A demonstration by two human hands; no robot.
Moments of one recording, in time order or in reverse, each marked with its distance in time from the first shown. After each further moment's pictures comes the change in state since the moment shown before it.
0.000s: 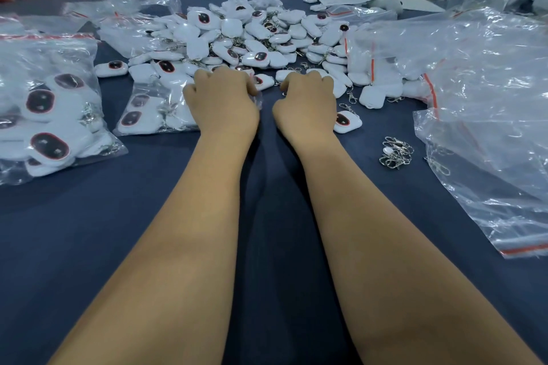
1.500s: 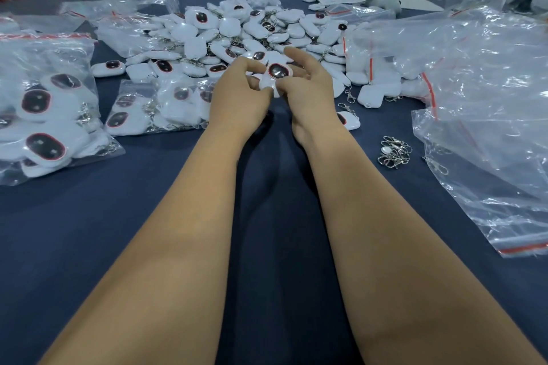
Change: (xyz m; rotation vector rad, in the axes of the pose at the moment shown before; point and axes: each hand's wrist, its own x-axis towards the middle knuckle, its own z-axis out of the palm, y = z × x) left_hand 0.005 0.007 0.011 -0.793 -0.151 -0.067; right_hand 0.012 0.000 0.002 1.331 -0.052 0.316
